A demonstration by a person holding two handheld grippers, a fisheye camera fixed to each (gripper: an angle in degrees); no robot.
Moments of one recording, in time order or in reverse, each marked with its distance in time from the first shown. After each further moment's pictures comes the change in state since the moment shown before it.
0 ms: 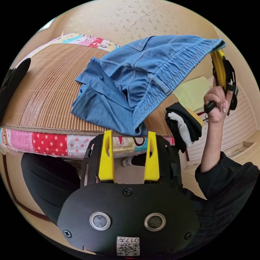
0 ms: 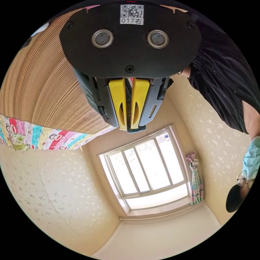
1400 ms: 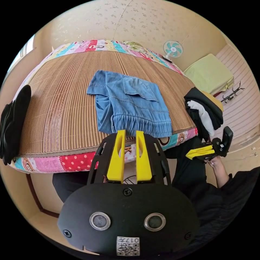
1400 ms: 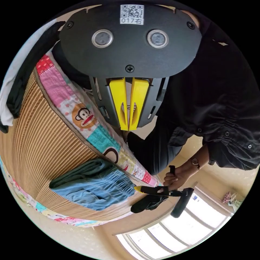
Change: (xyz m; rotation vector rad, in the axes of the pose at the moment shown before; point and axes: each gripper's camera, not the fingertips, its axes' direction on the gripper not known) left arm -0.016 -0.112 0.046 -0.253 -0.212 0.039; right arm -0.036 0.198 0.152 -0.803 0.236 0.089
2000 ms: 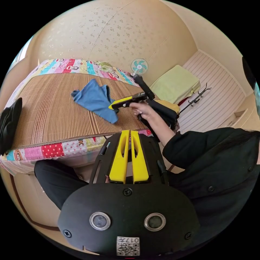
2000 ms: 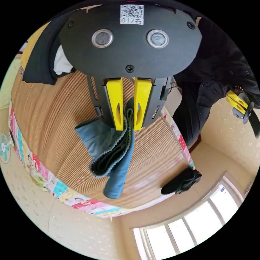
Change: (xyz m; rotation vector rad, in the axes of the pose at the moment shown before) left arm 0.088 0.136 -0.127 0.241 0.252 0.138; right arm 0.113 -0.134 0.033 -0.207 -0.039 0.079
